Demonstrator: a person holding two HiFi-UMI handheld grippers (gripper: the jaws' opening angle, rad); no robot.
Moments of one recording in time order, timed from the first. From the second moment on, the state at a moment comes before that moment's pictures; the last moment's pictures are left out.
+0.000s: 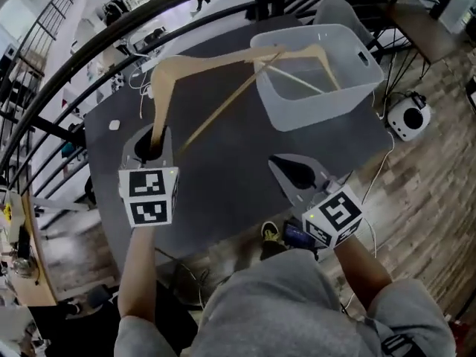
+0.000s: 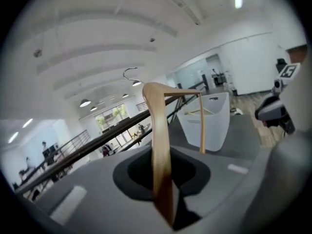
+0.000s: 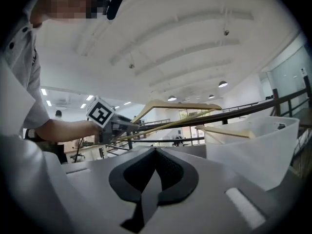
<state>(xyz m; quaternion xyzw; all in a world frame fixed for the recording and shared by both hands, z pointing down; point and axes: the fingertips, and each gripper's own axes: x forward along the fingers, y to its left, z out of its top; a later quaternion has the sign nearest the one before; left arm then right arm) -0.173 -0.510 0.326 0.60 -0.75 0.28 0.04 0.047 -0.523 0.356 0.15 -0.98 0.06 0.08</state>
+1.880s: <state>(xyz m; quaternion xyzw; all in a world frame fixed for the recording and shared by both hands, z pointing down) -0.022 -0.490 0.369 0.71 -0.69 0.02 0.12 0.175 -0.595 0.358 0.36 -0.92 0.10 0.08</state>
